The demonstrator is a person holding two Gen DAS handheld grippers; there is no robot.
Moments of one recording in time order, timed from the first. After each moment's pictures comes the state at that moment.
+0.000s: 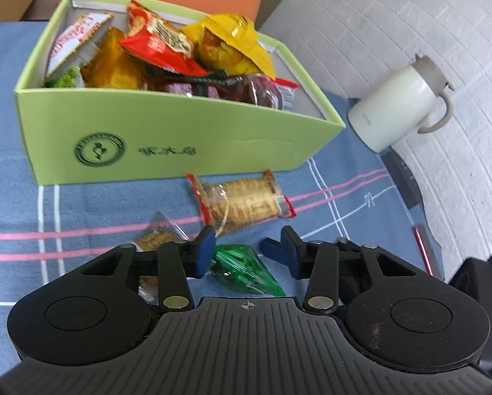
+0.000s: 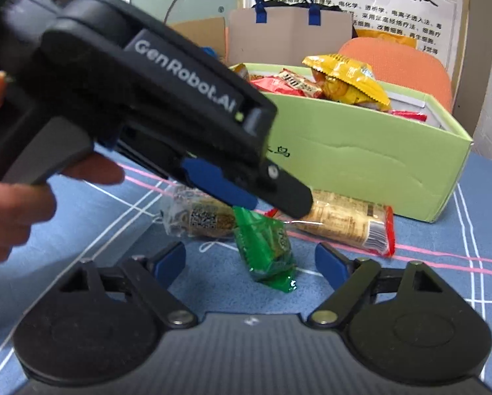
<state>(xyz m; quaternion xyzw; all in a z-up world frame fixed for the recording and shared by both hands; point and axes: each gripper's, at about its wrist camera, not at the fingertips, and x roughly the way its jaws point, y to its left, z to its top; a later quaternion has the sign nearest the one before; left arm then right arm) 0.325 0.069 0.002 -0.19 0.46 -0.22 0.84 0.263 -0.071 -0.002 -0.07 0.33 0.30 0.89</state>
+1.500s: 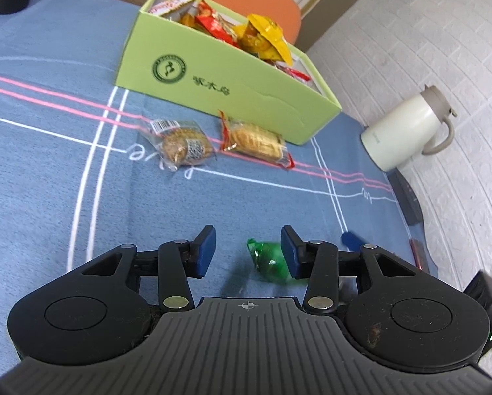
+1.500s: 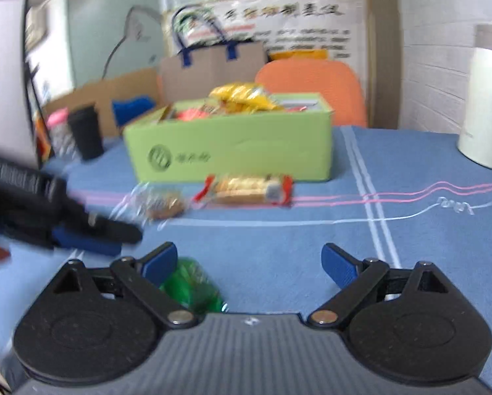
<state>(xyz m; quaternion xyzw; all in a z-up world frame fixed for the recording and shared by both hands) 0.202 0.070 0.009 -0.26 0.42 -0.12 0.86 0.178 -0.147 0.008 0.01 0.29 0.21 0.94</state>
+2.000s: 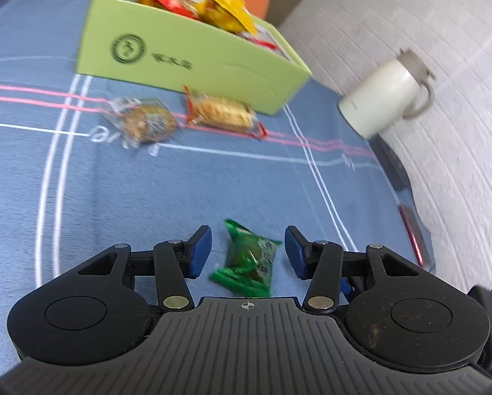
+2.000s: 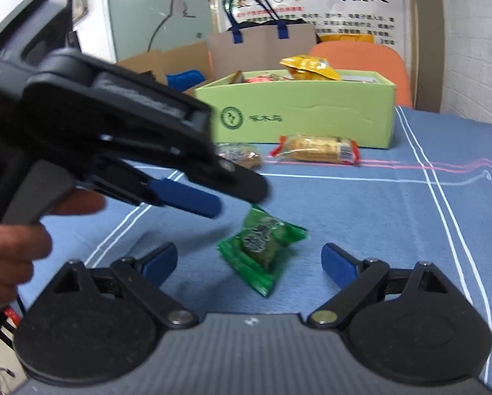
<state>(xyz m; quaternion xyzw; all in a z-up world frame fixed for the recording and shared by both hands) 0.198 0.043 0.002 -0.22 0.44 -0.18 0.85 0.132 -0.111 0.003 -0.01 0.31 0.26 0.92</state>
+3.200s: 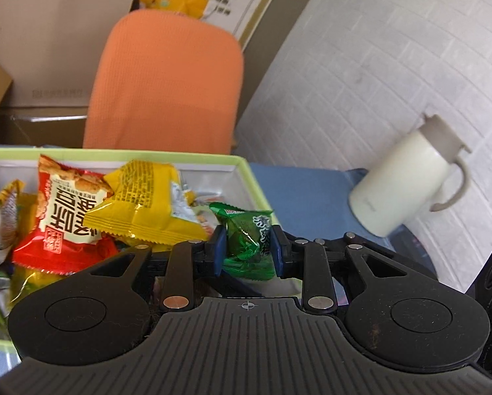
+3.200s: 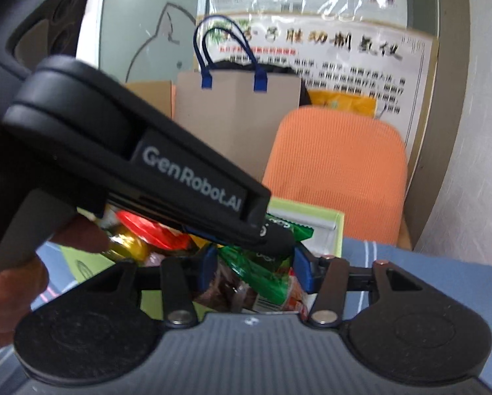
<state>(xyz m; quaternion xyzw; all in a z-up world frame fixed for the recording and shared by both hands) 0.439 -0.001 0.068 -0.16 0.38 -0.17 0.90 0.392 -0.132 0.064 -0.07 0.25 0.25 0.93</state>
